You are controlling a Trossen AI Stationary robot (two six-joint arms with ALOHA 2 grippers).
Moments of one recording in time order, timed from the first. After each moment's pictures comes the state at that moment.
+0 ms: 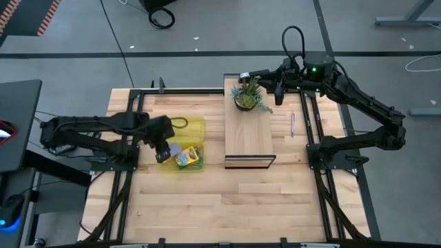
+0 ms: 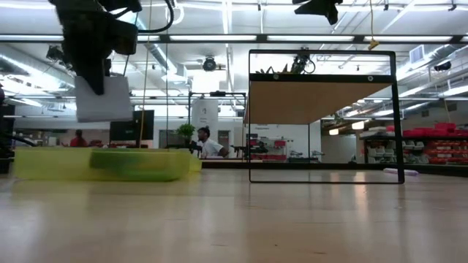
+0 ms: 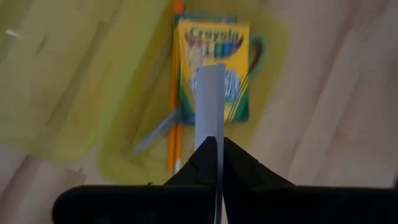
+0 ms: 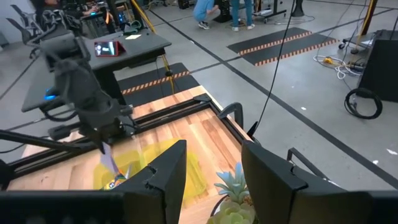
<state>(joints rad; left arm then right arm) 0.12 1.05 0.85 -0.97 0.11 -0.36 -0.54 1.08 1.30 -0.47 -0.22 0.10</state>
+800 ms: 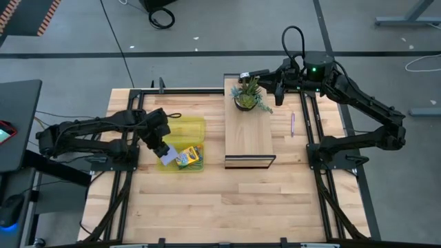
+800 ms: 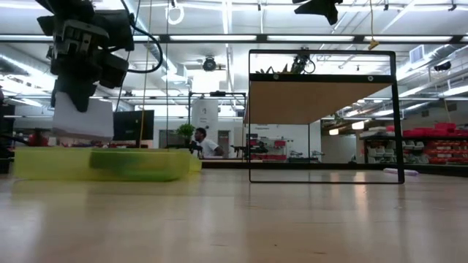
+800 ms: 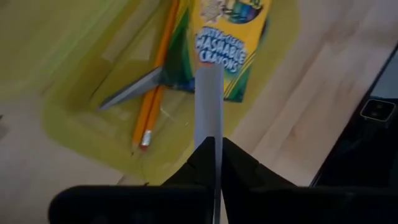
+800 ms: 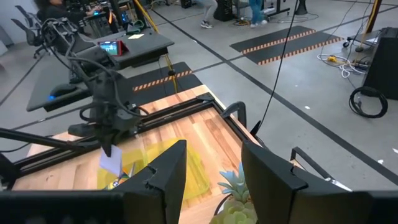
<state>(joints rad) 0.37 1.00 0.66 -0.90 0.45 -0.45 -0.54 1.08 1.30 -0.47 -0.23 0.11</state>
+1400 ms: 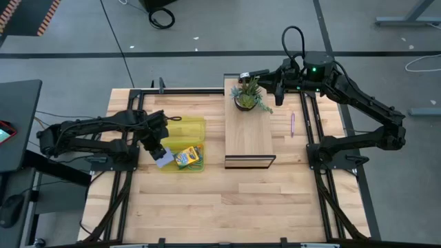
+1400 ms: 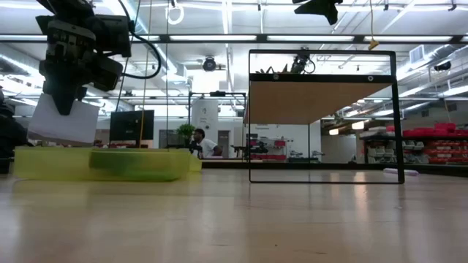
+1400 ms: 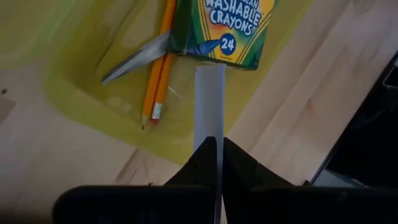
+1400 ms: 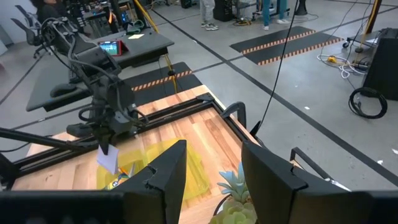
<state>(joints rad) 0.37 1.02 0.66 -1.00 0.46 -0.34 -0.54 1.08 1.30 -0.47 -0.23 0.11</state>
